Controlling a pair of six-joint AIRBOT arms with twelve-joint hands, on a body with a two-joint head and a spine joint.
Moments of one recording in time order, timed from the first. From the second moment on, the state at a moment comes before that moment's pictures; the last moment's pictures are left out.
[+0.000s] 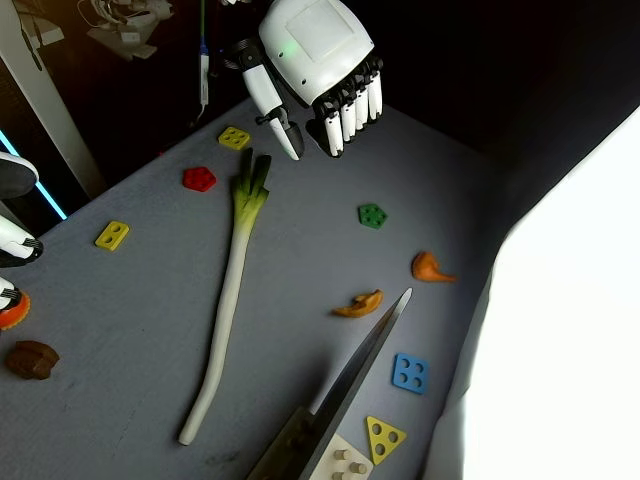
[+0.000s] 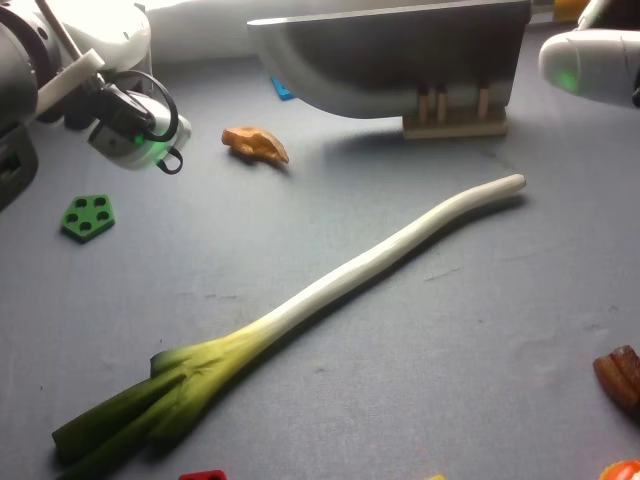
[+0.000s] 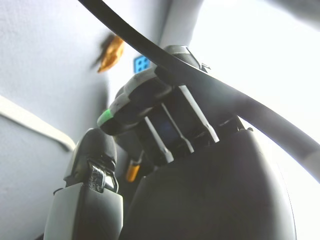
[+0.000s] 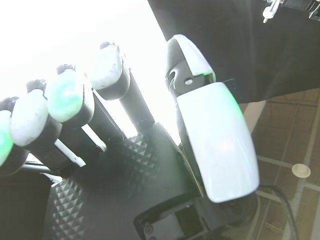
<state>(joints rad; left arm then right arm) 0.12 -0.87 0.69 1.20 0.92 -0.04 -0.24 -0.58 0.72 0.06 0.39 -0.97</state>
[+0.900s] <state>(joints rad) 0.10 -0.88 0.68 1.20 0.85 -0.01 -0.28 -0.61 0.77 0.07 0.44 -0.97</state>
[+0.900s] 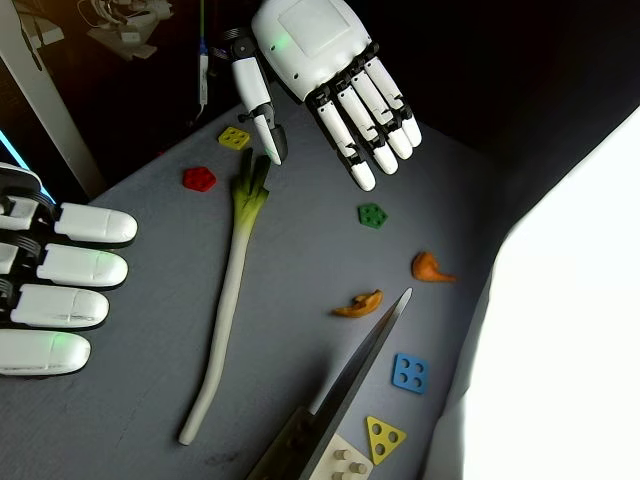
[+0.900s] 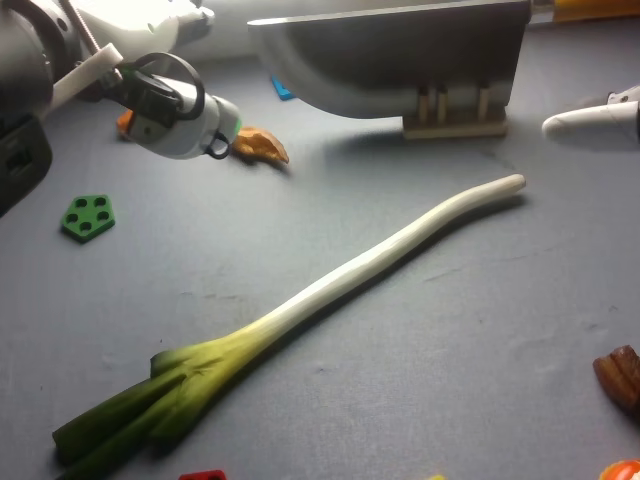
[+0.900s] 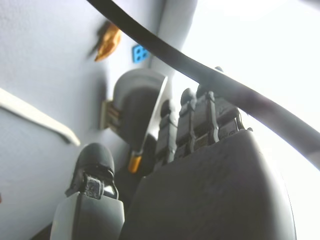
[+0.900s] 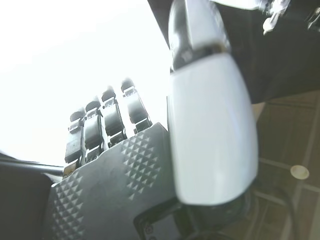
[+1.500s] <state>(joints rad) 0.19 -0.90 0.68 1.12 0.88 -0.06 -0.33 -0.84 1.09 0.20 0.43 -1.02</state>
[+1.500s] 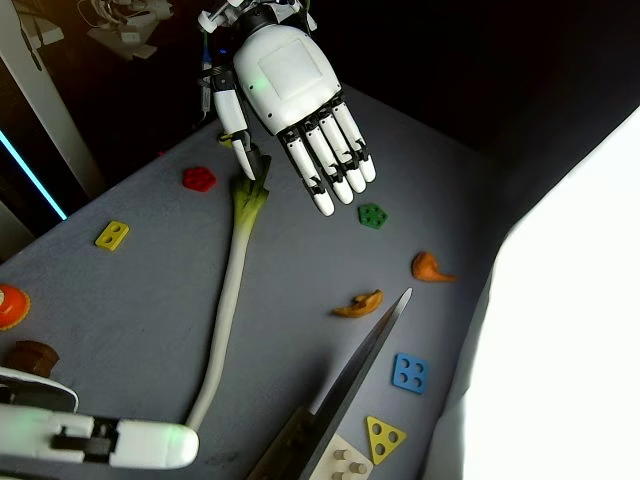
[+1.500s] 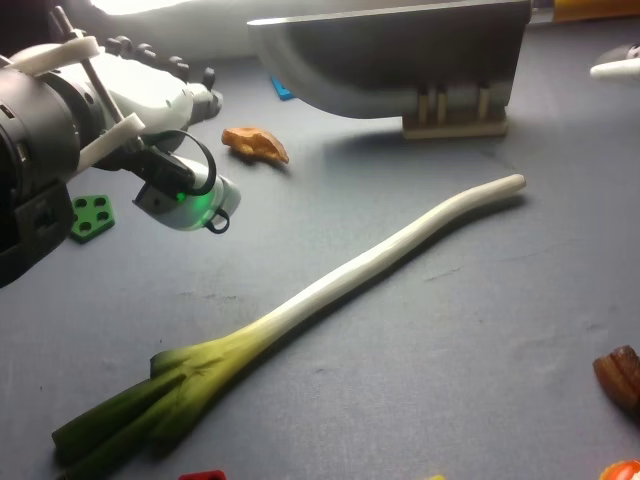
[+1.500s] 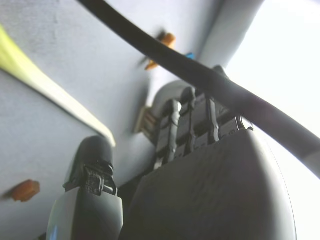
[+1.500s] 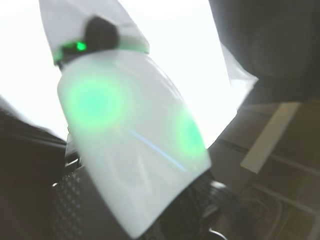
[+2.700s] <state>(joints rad) 0.13 -0.91 0.64 1.05 0.93 -0.02 -0.42 -1.23 1.68 0.20 0.44 -0.97</state>
